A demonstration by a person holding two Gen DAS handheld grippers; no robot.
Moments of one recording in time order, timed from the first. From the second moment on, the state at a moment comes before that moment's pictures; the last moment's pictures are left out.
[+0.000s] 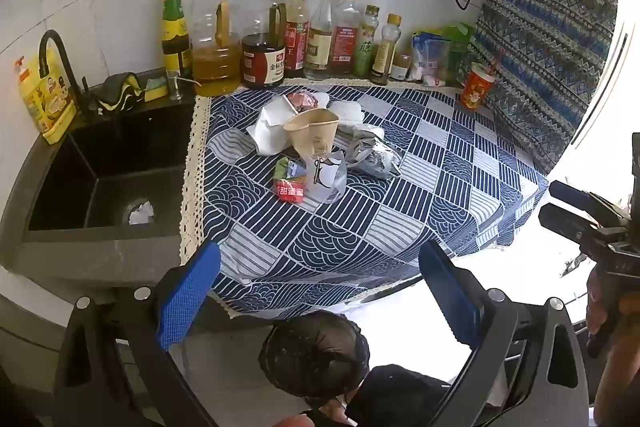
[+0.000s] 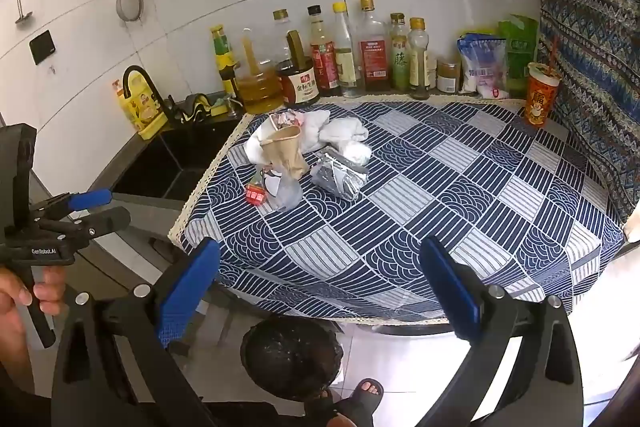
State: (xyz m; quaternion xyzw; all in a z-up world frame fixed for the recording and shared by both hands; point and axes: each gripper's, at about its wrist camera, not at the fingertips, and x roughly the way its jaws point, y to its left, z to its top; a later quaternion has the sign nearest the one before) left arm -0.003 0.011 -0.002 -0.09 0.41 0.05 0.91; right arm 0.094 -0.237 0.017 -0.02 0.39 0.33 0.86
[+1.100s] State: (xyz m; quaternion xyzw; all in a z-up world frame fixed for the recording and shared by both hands) left arm 0.006 0.012 -0.005 -0.10 0.42 0.03 0.90; right arm 0.098 -0.230 0.013 -0.01 0.40 0.34 0.85
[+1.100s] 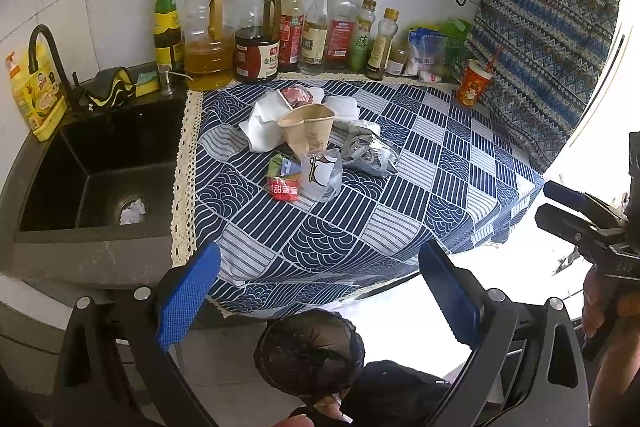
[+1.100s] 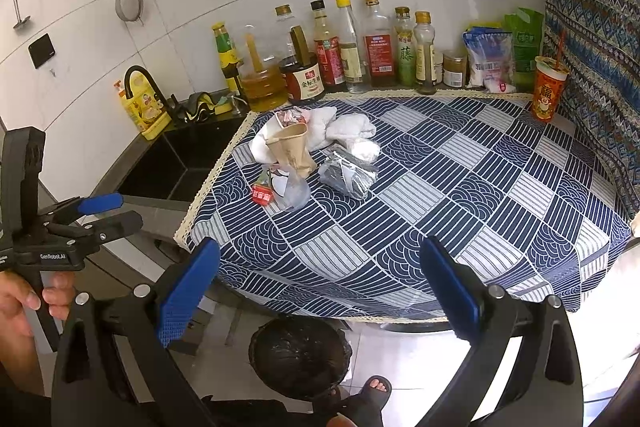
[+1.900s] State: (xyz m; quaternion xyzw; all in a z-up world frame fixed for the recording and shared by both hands) left arm 0.013 0.027 0.003 -0.09 0.42 0.01 0.91; right arm 0.097 -0.231 0.034 0.03 0.40 0.33 0.86
